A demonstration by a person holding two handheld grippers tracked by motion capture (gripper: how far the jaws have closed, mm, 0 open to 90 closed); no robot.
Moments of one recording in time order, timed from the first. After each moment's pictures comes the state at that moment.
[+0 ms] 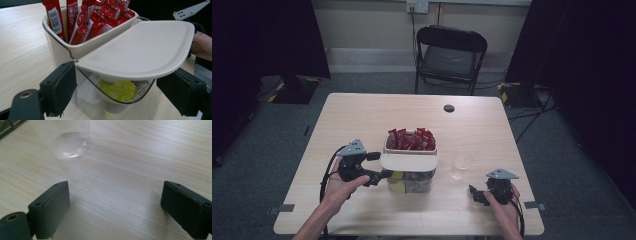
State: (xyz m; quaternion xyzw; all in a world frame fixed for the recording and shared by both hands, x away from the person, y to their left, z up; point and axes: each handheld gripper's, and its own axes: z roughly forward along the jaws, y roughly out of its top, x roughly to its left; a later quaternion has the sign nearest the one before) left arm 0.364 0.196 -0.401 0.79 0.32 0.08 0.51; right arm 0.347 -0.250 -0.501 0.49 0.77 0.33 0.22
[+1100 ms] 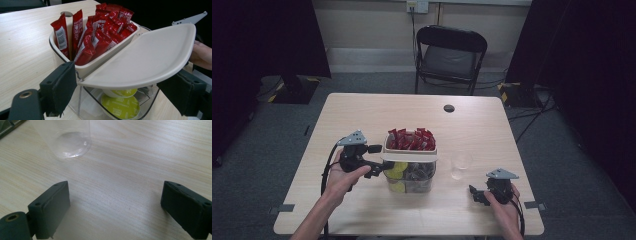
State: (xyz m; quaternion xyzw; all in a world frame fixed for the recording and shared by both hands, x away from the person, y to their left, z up) left arm 0.381 0.194 -0.386 0.79 0.32 0.06 0.52; right arm 0.347 -0.251 -0.501 0.49 0.78 0.33 0.22
